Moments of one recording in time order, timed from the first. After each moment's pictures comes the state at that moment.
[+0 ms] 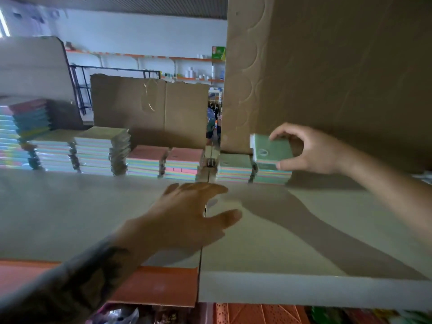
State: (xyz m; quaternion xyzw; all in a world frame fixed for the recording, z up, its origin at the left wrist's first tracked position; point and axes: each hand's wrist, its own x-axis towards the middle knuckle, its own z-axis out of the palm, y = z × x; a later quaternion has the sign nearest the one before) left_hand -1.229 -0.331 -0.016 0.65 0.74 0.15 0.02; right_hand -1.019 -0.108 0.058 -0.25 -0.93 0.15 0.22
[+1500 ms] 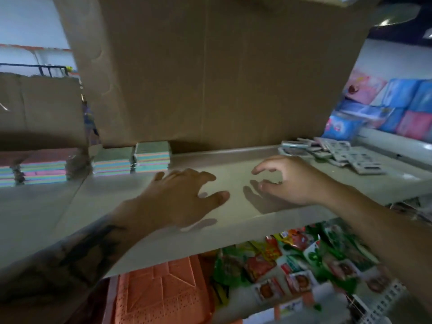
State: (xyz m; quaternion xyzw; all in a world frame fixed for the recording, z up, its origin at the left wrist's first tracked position) left_hand -1.032 -0.249 0.007 0.72 0.69 0.07 0.04; right_hand -0.779 -0.134 0.006 -0.42 -0.89 0.08 0.17
